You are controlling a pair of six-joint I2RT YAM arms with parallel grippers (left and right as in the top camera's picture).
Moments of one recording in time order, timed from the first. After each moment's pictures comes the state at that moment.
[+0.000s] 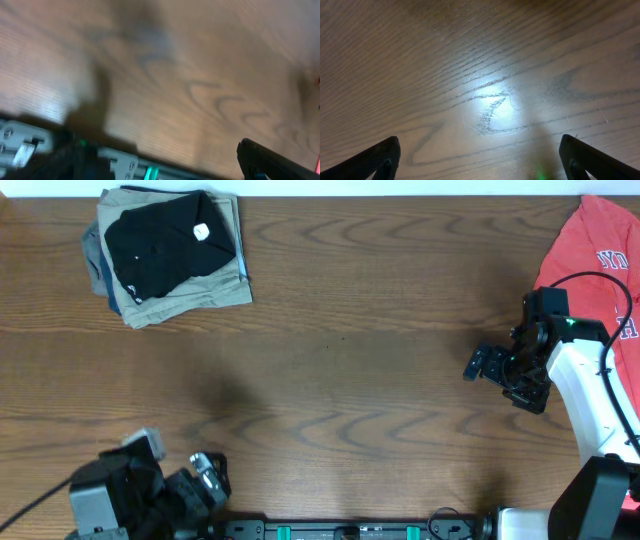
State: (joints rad) left arm 0.17 0.48 1.02 -1.57 0.27 -0.40; right arm -0.12 1.54 1.08 -1.09 -0.10 0.41
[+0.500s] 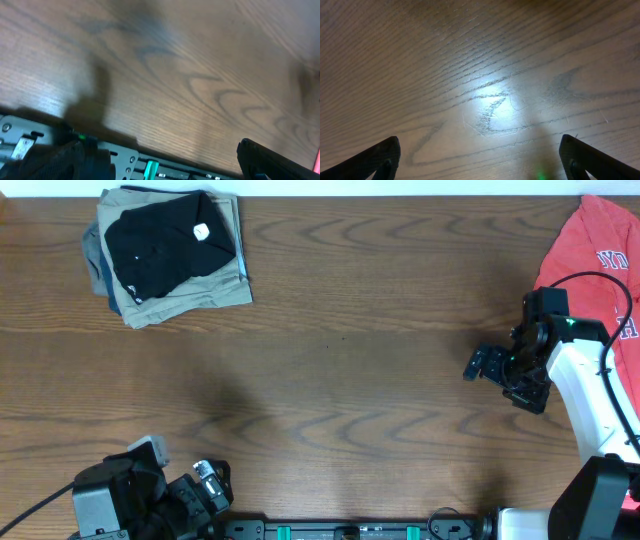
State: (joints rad) left arm 0.15 0.47 1.02 -1.59 0.28 -0.40; right arm -0.12 1.54 1.08 -1.09 -0.10 0.41
